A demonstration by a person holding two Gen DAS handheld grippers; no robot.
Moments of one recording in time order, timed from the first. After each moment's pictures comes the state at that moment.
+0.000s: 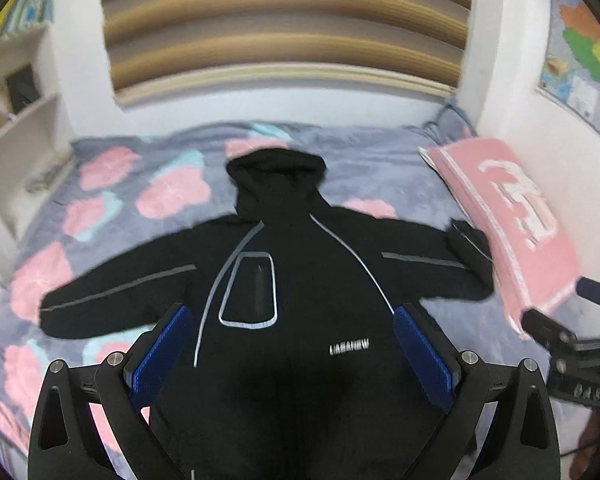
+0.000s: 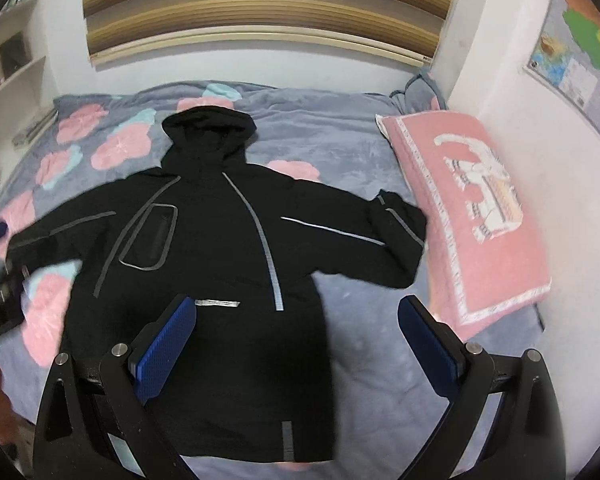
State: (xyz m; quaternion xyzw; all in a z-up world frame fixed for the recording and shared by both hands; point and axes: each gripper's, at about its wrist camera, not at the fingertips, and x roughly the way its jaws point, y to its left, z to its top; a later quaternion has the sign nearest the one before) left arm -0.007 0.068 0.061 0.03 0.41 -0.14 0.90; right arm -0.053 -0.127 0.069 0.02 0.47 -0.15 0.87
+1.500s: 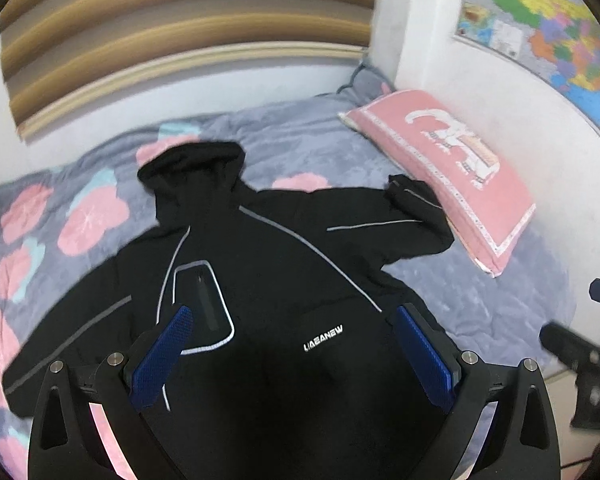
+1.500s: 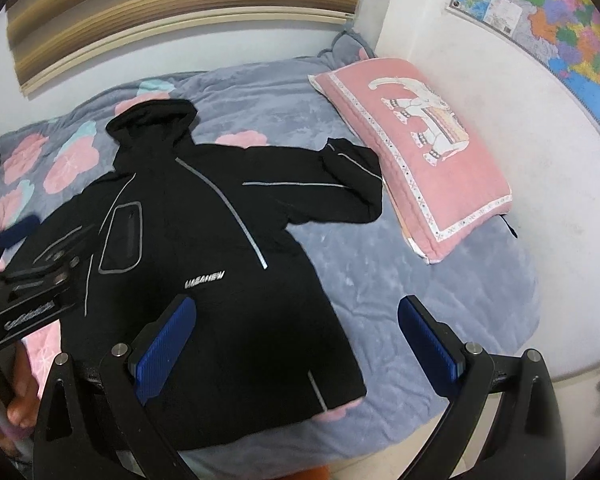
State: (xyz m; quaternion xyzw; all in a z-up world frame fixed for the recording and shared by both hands) left arm 0.030 0.010 0.011 0.08 0.41 -0.28 0.86; right arm -0.090 -0.125 0.052 0.09 0.49 -0.27 0.82
